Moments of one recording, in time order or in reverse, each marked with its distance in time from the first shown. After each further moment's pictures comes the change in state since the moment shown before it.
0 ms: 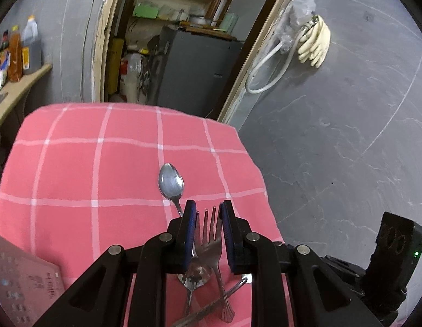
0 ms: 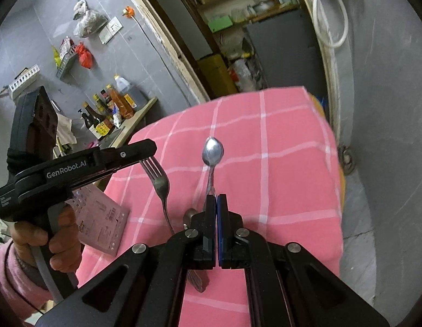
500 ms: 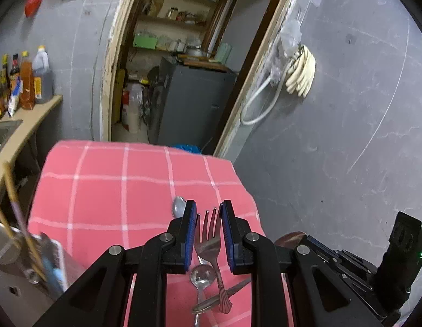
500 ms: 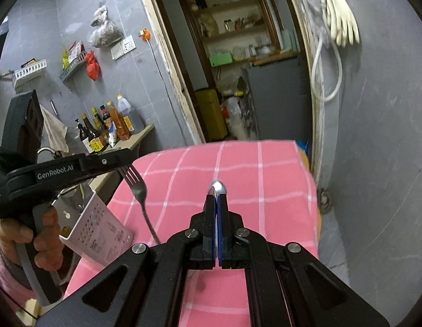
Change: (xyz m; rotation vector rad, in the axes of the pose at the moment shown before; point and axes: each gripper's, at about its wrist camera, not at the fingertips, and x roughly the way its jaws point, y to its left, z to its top) left arm -0.082 0.006 0.019 0.031 -0.153 -0.003; right arm -0.074 0.058 0.028 -0.121 -0.181 -0.133
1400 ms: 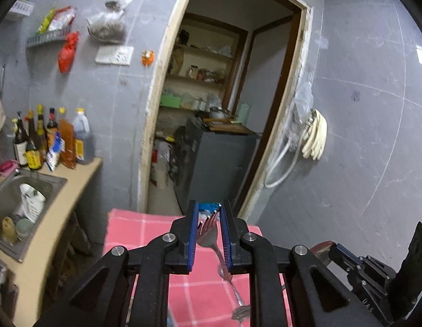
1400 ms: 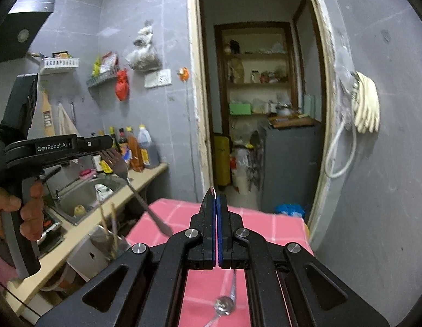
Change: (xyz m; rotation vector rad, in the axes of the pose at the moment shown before) left arm -0.125 0.046 0.074 0.024 -0.286 0.128; right arm -0.063 0.124 0.088 -0.215 -0.229 -0.014
